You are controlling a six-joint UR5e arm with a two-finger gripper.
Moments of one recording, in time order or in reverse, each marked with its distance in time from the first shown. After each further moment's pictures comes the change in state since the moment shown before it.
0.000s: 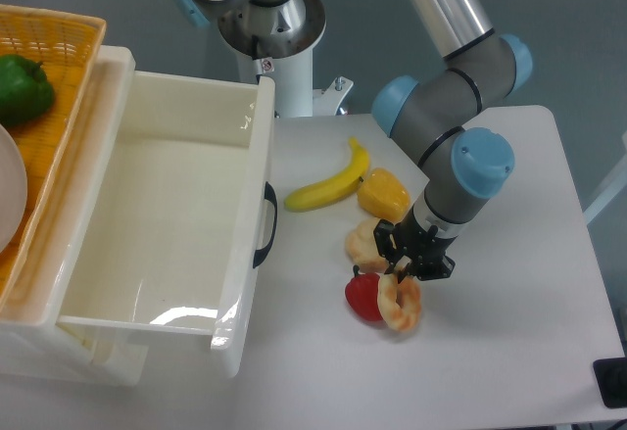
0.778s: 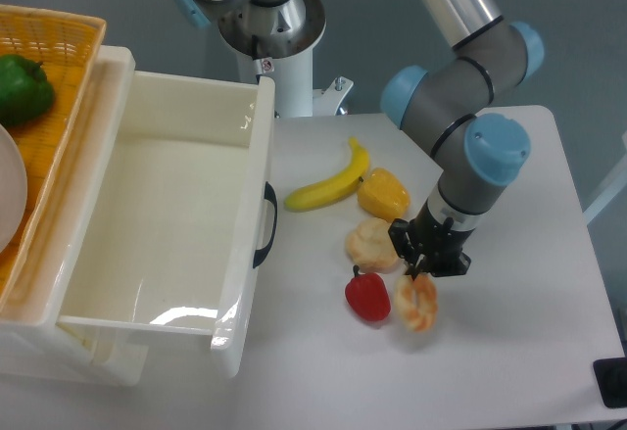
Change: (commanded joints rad) arm 0.020 0.005 0.104 -0.003 0.030 -0.006
